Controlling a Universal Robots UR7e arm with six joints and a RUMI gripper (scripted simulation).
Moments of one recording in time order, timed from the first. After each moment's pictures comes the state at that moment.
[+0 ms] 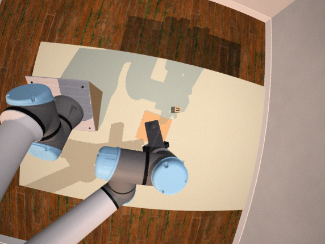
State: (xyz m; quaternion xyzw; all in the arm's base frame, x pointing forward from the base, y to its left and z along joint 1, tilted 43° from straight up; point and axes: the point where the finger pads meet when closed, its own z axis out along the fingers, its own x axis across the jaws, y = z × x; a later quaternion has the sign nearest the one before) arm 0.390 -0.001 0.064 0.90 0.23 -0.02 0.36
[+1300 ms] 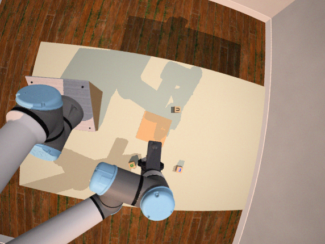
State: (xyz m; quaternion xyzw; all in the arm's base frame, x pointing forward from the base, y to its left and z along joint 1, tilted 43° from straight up) arm 0.390 -0.062 0.104 0.93 0.06 0.04 0.36
